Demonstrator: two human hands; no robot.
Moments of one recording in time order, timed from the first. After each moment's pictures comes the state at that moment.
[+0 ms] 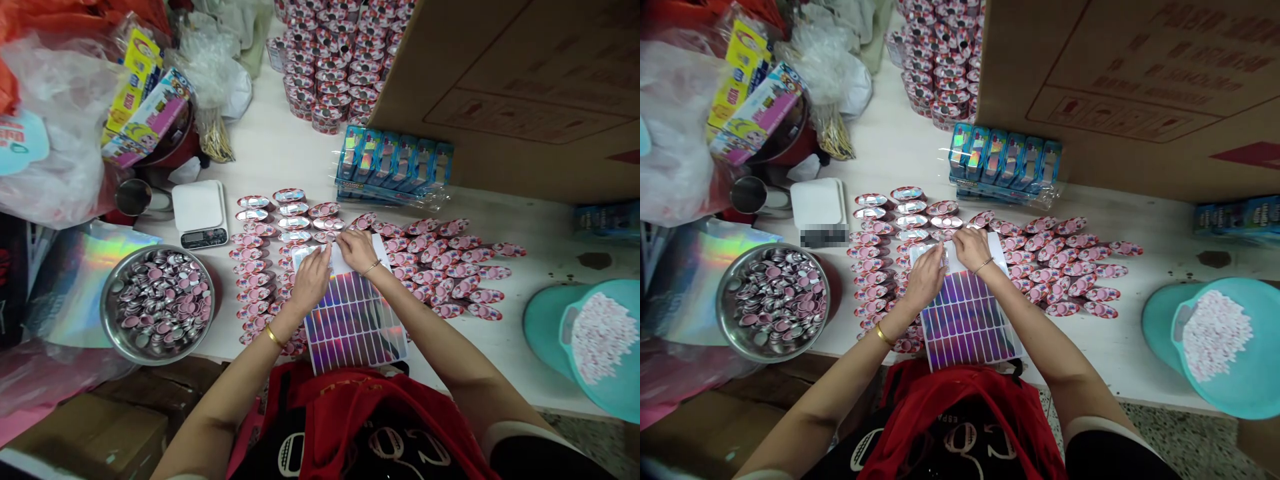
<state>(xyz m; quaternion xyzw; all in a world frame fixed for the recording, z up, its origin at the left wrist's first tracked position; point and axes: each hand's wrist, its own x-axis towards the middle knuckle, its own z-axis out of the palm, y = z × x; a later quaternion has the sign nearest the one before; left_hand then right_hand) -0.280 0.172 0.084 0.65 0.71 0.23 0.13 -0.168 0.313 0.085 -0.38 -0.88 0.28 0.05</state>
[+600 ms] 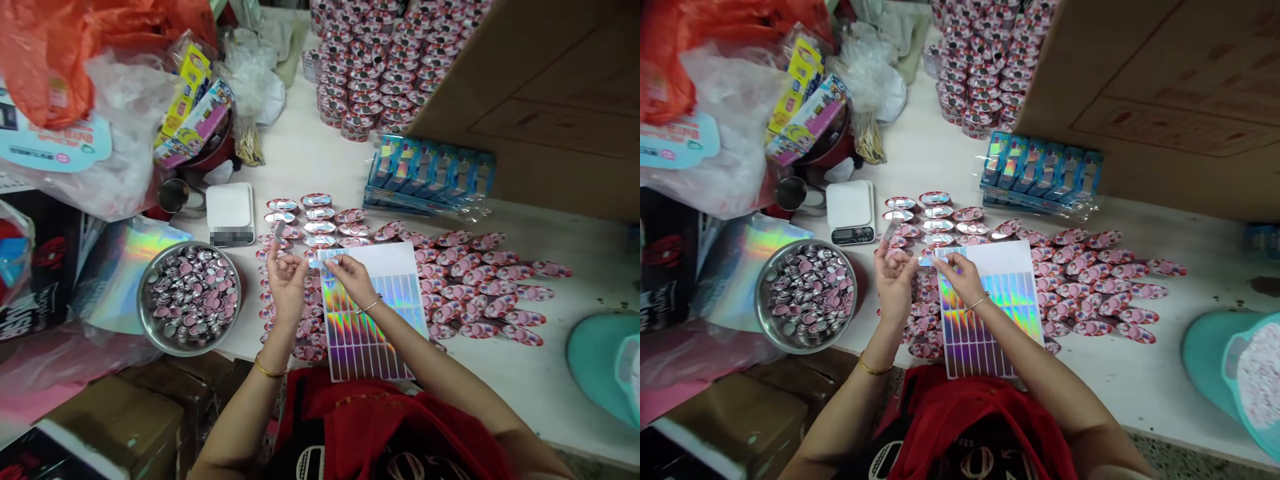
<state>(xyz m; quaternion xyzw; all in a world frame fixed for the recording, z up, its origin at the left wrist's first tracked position) -0.327 0.153 0.145 0.11 0.67 0.68 0.27 -0.211 0.234 0.116 -0.39 -0.64 0.63 0.21</state>
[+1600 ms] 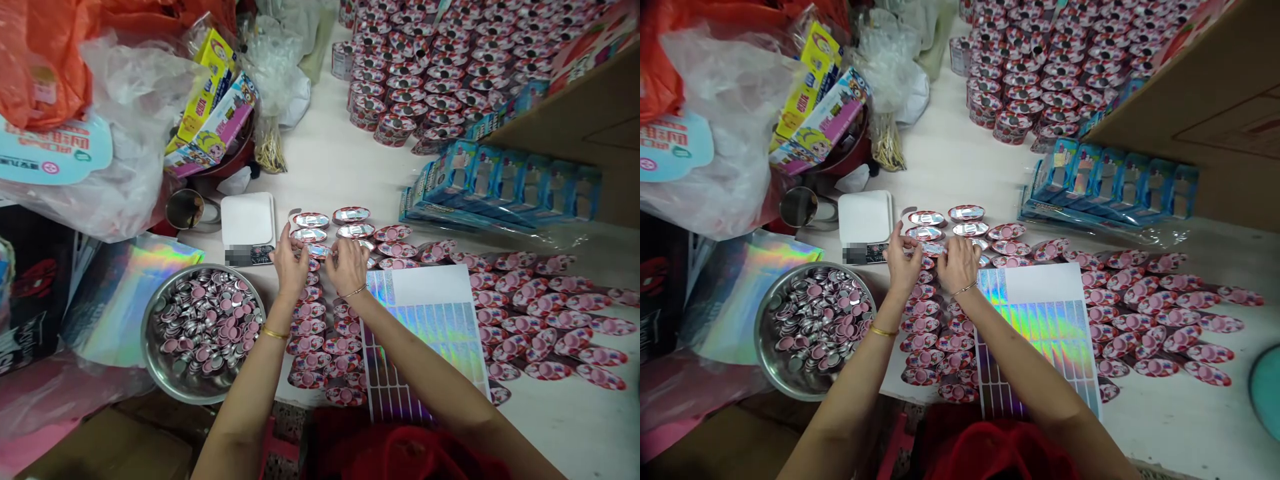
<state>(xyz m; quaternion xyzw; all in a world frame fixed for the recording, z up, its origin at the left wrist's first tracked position) -0.466 0.172 0.054 0.36 0.85 0.37 0.11 -0.343 0.238 0.070 -0.46 -0.84 0.27 0.11</state>
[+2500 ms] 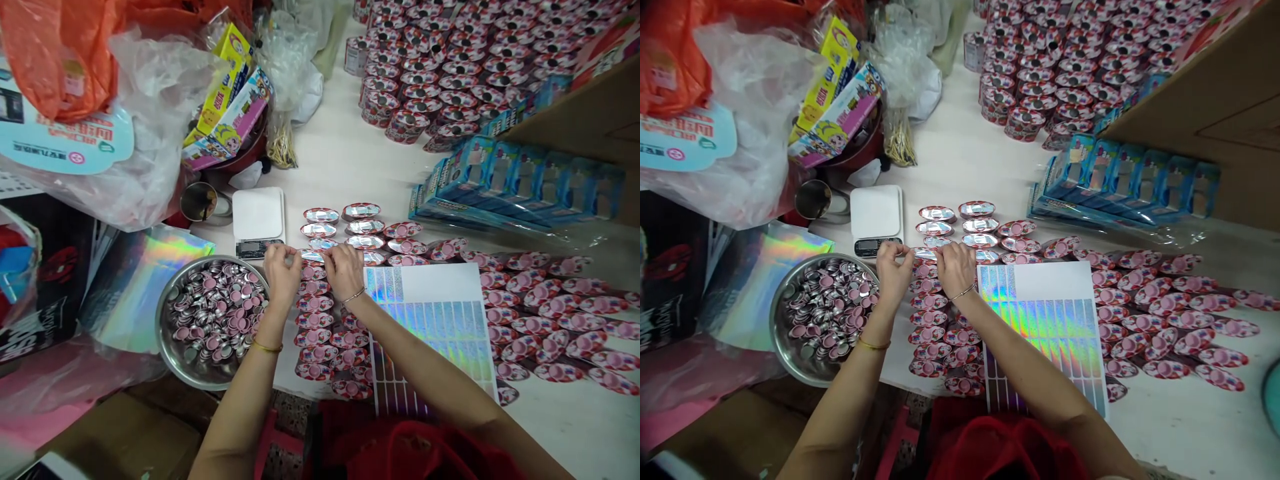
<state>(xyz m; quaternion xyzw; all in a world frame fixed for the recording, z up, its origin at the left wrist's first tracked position) -0.479 0.133 0.082 0.33 0.87 0.34 0.09 -0.351 0.214 0.080 -0.41 -0.85 0.29 0.13</state>
